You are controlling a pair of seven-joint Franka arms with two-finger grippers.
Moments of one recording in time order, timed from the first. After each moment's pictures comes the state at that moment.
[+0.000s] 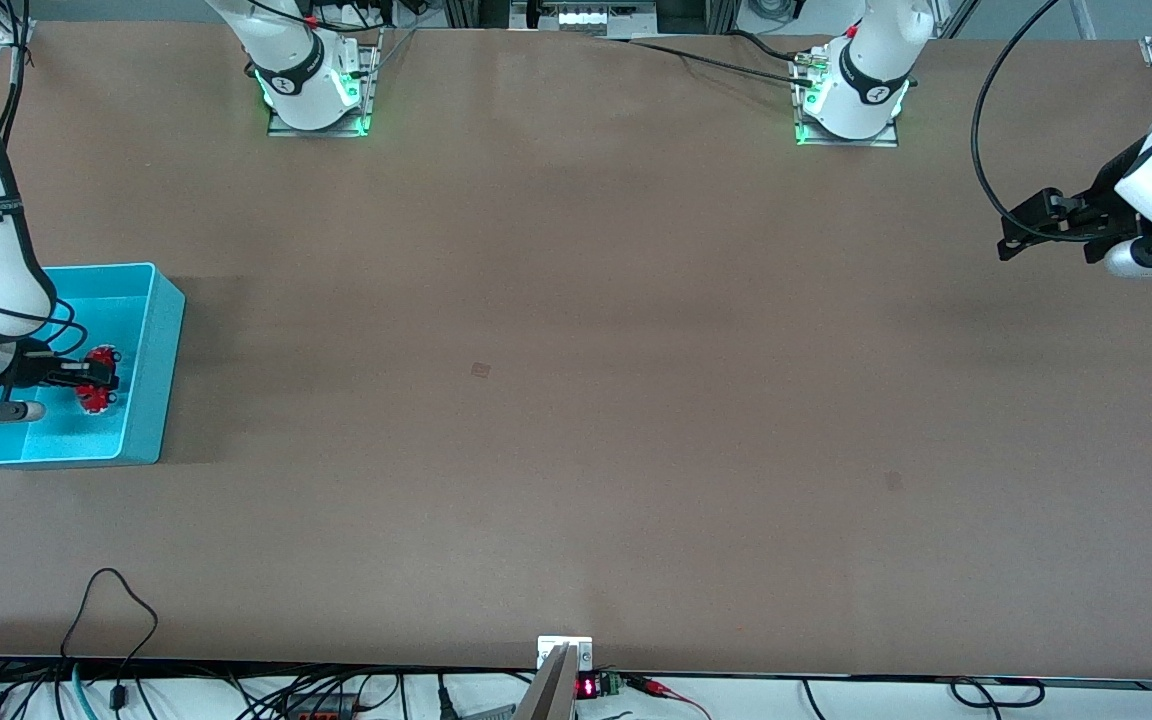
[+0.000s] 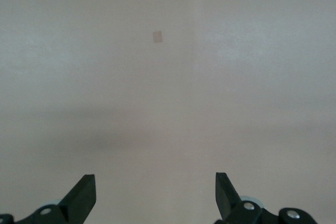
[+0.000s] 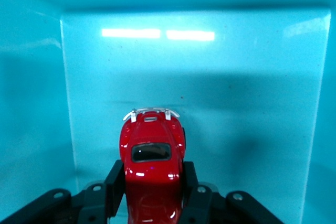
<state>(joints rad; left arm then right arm) -0.02 -0.02 0.00 -1.66 -0.03 1.61 -0.02 -0.33 0.62 -0.09 -1.75 0.11 2.28 -0.55</state>
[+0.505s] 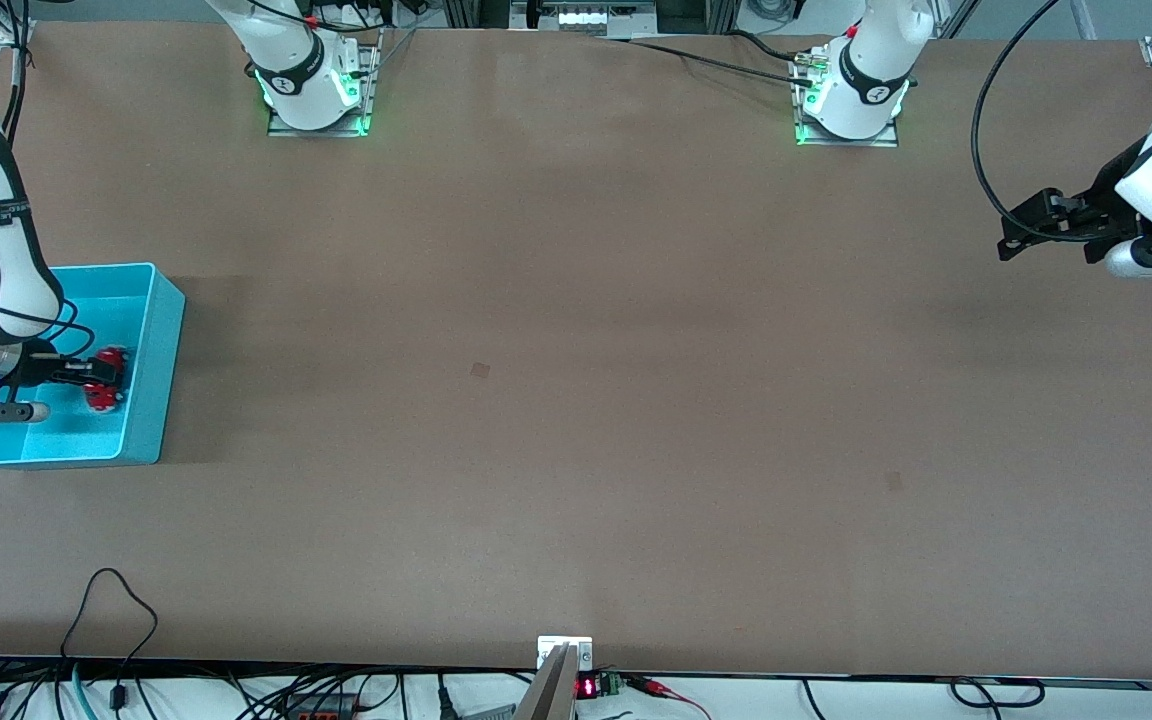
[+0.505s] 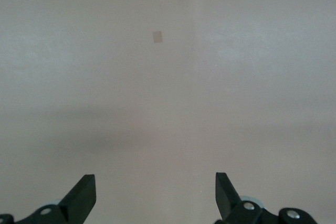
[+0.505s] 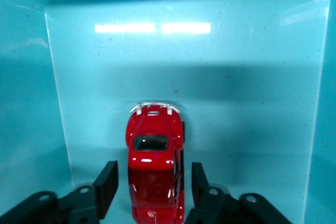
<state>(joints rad) -0.02 -0.02 0.00 -1.66 -0.03 1.61 -0.02 -0.33 0.62 -0.09 -1.75 0.10 2.27 -0.49</state>
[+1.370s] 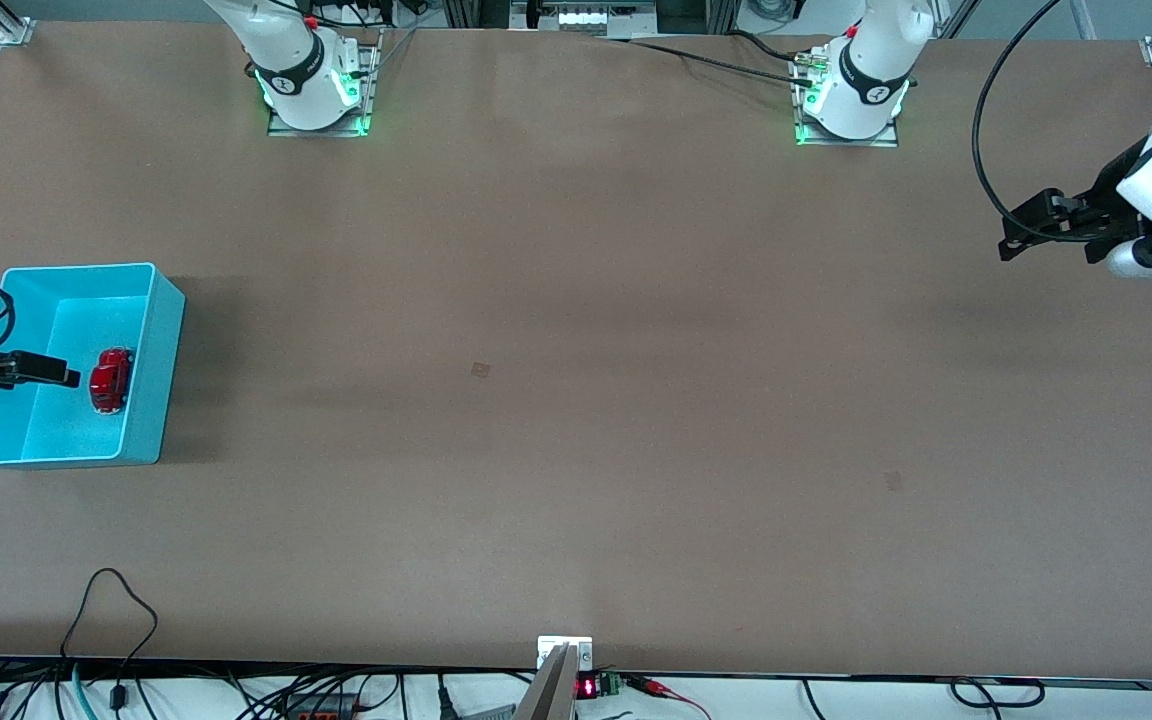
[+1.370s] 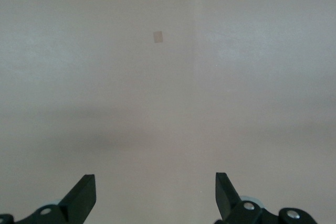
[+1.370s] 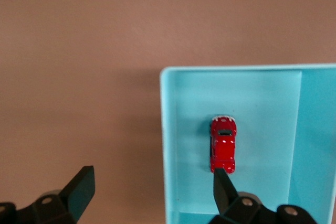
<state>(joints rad) -0.02 -0.02 0.00 -1.66 -0.03 1.61 -0.02 -0.19 0.47 -0.08 -1.43 0.10 1.83 -0.32</state>
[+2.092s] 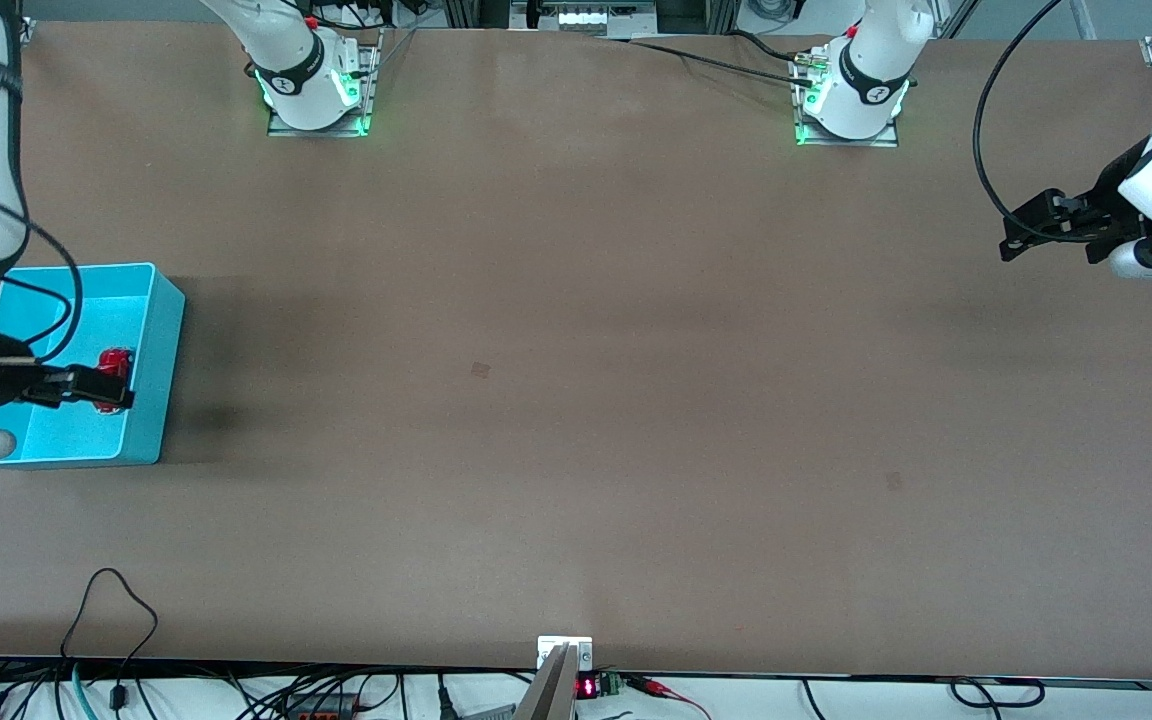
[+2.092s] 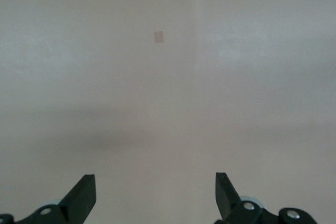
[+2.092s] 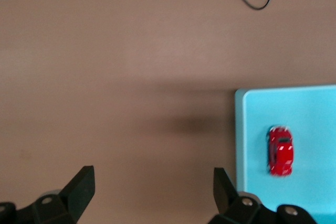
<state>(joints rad) -0.02 -0.02 0.00 -1.66 -0.03 1.61 -0.02 0.00 0.41 -0.07 -1.33 0.10 1.71 -0.03</state>
